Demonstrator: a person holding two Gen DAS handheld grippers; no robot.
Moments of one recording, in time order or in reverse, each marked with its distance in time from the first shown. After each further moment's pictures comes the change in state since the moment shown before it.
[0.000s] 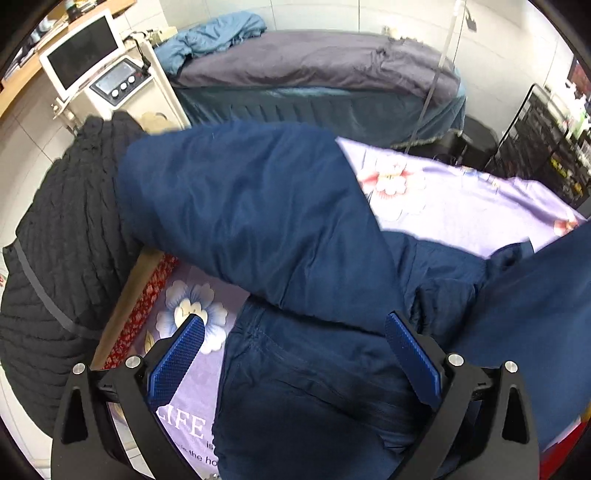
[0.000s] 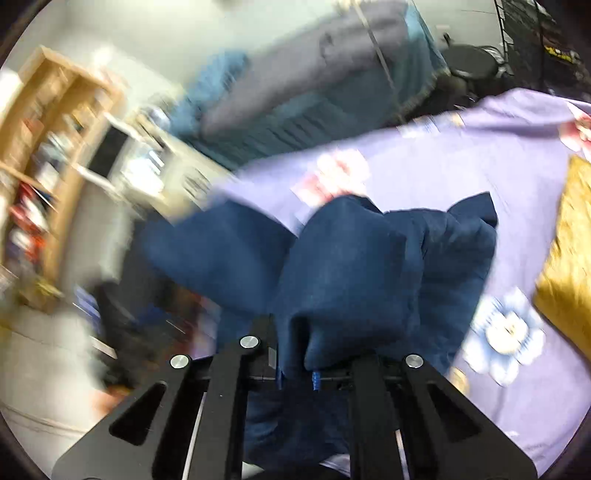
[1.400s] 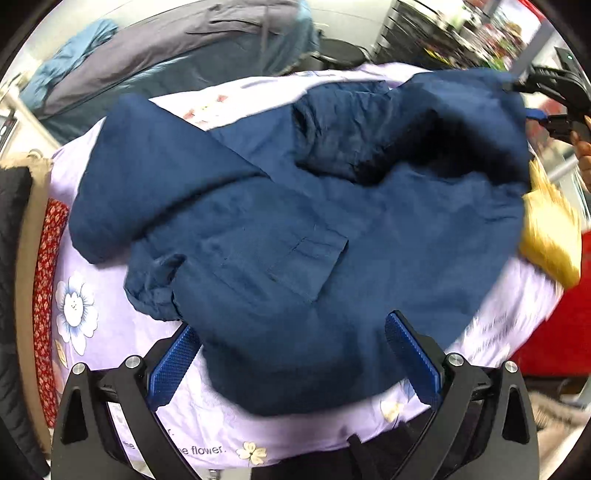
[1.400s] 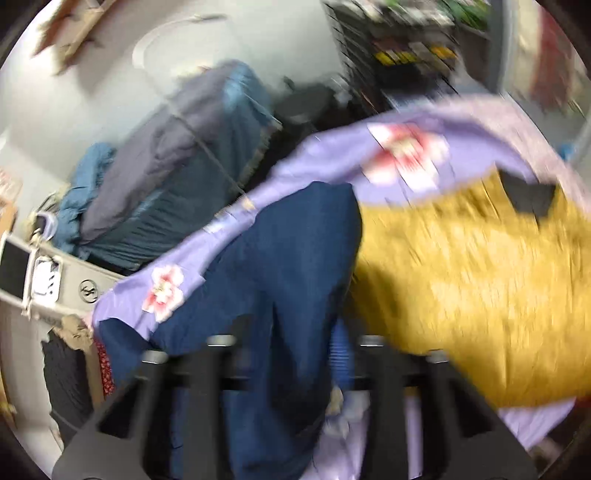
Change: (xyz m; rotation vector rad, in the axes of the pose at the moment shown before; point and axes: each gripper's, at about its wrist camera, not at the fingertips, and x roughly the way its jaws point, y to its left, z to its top) left arm 0.004 -0.138 -0.110 0.389 0.168 -0.312; right arm -0.099 -0.210 0.014 0.318 -0.154 -0.524
